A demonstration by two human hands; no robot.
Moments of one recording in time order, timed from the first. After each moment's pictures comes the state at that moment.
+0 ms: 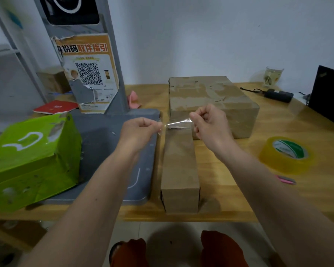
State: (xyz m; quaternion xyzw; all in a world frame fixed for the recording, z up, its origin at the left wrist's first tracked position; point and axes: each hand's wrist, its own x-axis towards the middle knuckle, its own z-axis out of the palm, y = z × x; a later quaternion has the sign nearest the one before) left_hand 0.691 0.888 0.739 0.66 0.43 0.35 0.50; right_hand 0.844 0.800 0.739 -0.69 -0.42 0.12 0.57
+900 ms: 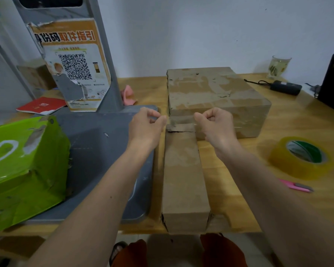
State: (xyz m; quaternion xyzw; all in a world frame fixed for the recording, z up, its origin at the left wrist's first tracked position) left_hand 0.738 0.925 0.725 0.71 0.45 0.36 0.41; right_hand 0.876 0.839 0.713 -0.71 -0.32 0.15 0.60
